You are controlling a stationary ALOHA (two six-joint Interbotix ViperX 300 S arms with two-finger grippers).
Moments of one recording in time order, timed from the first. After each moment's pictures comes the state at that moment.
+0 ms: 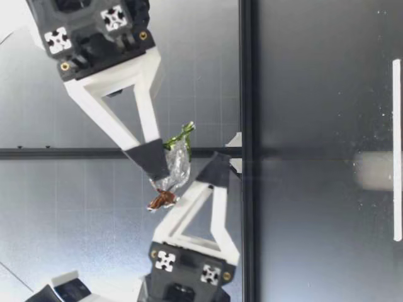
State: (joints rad) left arm 0.06 0.02 0.90 -0.10 -0.65 -0.15; right arm 0.00 -0.10 0.71 0.04 -0.23 0.08
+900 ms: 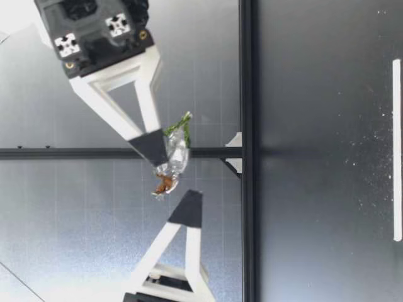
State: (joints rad) left arm 0.06 -0.12 0.98 -0.02 -0.65 -0.09; right arm -0.04 -0.12 0.74 0.04 -0.23 0.07
